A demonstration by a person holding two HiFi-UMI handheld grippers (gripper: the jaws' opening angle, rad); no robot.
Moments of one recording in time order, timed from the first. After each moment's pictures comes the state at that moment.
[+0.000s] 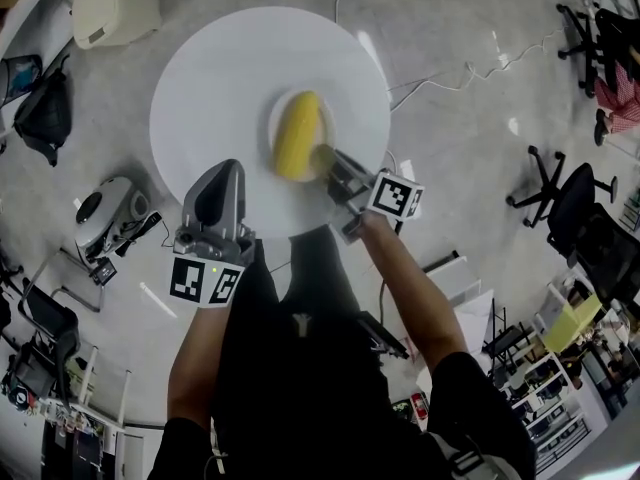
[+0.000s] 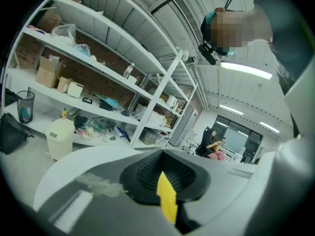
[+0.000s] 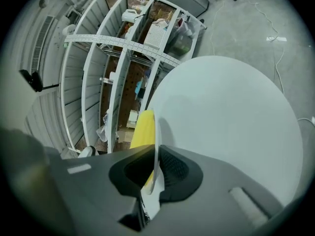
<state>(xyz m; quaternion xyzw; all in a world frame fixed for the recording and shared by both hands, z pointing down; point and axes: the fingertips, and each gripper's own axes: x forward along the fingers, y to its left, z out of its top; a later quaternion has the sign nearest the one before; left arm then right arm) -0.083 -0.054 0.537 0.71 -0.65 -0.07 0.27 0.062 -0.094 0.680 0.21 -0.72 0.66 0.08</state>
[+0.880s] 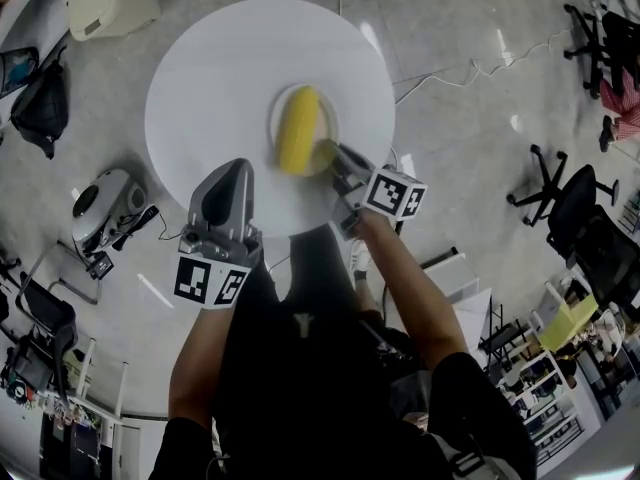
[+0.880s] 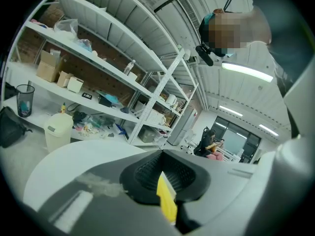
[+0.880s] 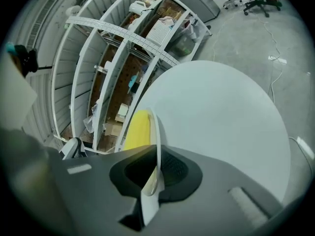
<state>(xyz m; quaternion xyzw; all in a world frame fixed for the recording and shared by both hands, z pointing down) -0.067 -0.060 0.550 0.71 -0.64 -0.07 0.29 0.073 -0.099 0.705 0.25 -0.73 0.62 0.16</state>
